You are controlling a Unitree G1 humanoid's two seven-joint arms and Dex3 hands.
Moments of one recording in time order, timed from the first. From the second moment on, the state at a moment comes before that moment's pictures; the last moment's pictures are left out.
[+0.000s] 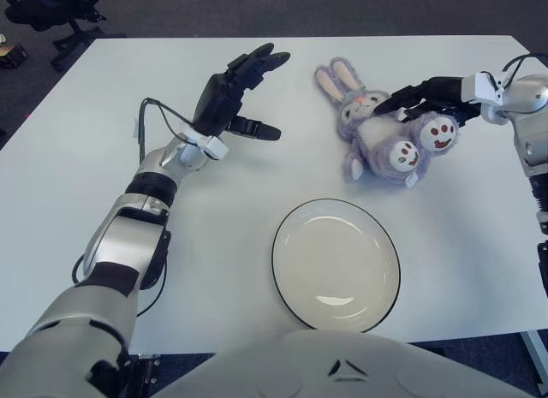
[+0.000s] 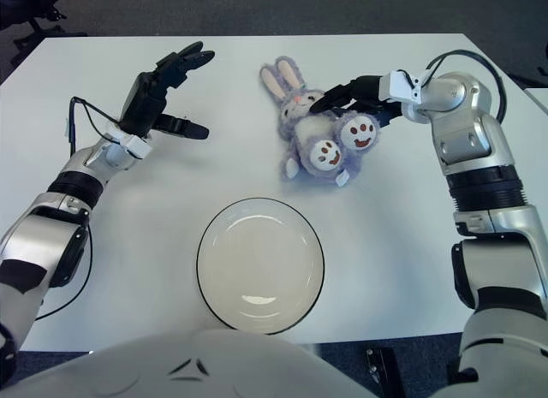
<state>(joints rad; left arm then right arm) -0.78 0.38 -0.21 0.95 0.68 -1.23 0.55 -0.72 -0.74 0.15 0.32 -0.06 -0.13 0.99</state>
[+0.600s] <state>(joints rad) -0.78 0.39 -0.22 0.95 0.68 -1.23 0.56 -0.66 -0.68 0.12 0.25 0.04 -0.15 1.00</state>
